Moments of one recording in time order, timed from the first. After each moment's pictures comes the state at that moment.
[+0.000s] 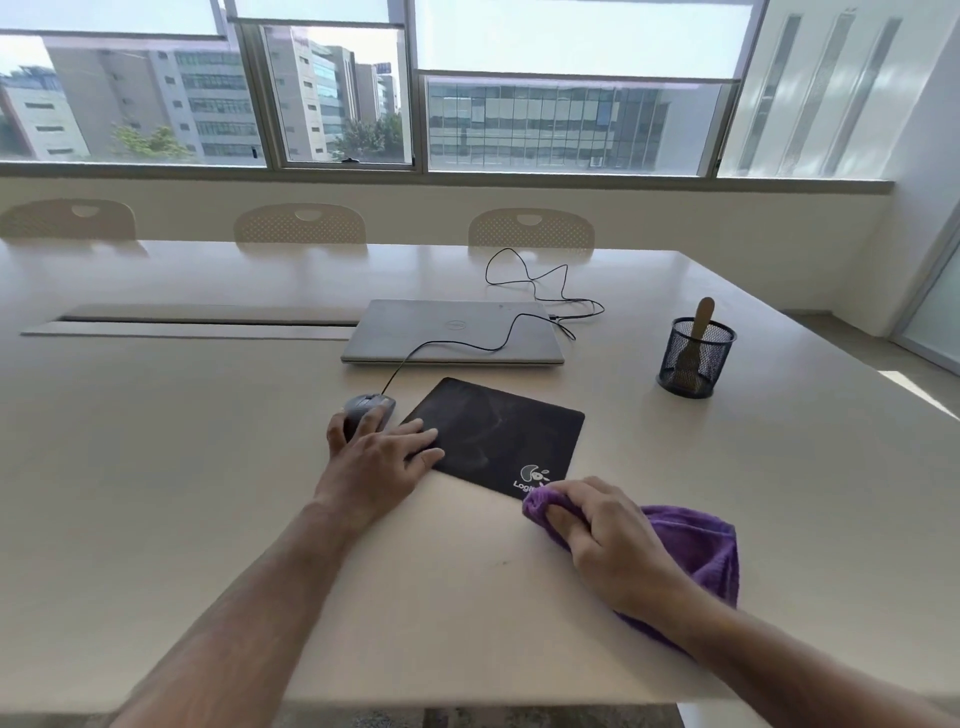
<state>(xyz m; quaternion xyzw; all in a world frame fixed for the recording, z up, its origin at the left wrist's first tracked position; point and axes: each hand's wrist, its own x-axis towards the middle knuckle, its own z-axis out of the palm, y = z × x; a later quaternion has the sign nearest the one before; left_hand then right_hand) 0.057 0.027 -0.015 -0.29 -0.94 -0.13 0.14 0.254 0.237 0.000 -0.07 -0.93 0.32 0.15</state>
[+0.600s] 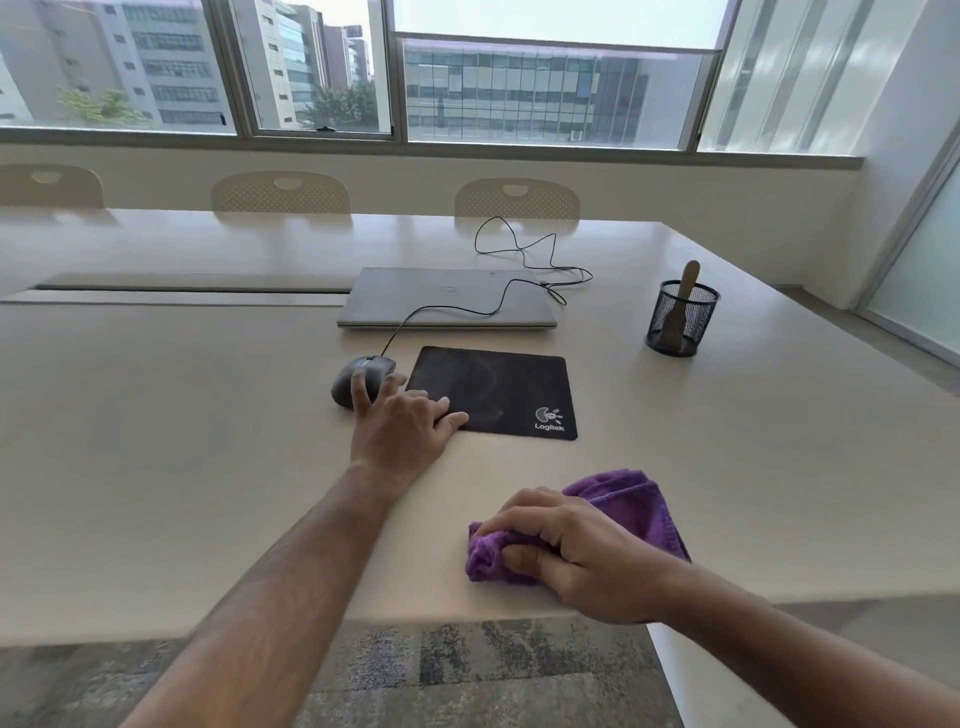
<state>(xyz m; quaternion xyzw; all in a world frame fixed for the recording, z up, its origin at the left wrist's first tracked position) 0.090 0.044 -0.012 -0.28 -0.93 -0.11 0.19 0.294 0.185 0.018 0.13 -0.94 0.31 -0.01</state>
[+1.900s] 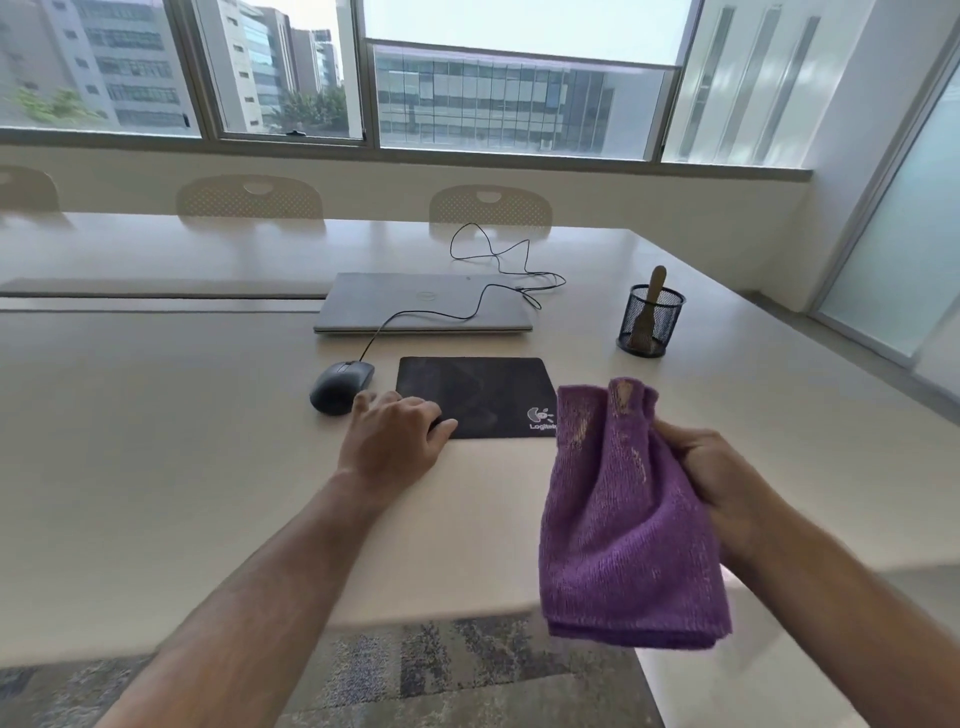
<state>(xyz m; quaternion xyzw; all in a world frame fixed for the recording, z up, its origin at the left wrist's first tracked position) 0.089 0.048 -0.020 -0.35 -0.91 -0.11 0.21 0.321 0.231 0.074 -0.24 -0.40 0.88 0.10</state>
